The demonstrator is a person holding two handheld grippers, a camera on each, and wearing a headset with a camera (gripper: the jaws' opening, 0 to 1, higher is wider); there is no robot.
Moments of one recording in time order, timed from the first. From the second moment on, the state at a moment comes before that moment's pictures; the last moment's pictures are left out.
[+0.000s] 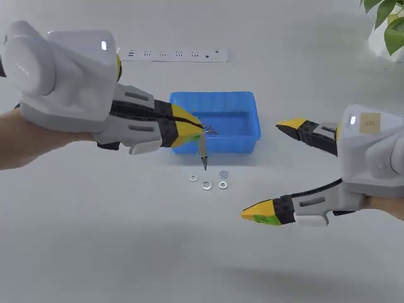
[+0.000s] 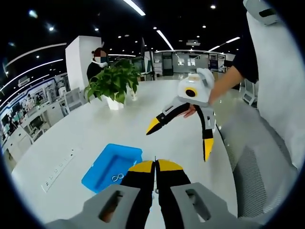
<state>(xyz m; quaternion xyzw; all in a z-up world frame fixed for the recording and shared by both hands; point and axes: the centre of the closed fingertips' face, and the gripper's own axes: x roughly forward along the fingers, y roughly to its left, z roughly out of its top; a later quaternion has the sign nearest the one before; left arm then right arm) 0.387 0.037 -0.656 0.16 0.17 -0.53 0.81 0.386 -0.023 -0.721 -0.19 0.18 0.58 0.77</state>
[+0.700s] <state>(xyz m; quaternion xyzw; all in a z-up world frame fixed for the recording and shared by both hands) 0.381 0.030 -0.684 0.16 0.18 -0.55 0.80 0.364 -0.024 -0.744 -0.14 0.22 0.60 0.76</state>
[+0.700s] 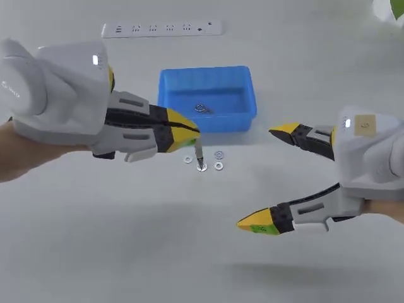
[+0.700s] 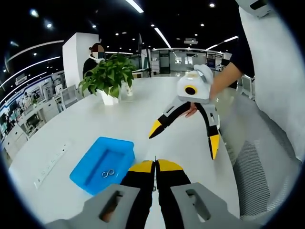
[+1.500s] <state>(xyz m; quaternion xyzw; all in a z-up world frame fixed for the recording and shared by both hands) 0.378 0.026 -0.694 0.19 0.18 -0.56 0.79 0.351 0.006 -0.747 -0.16 0.21 0.64 0.72</state>
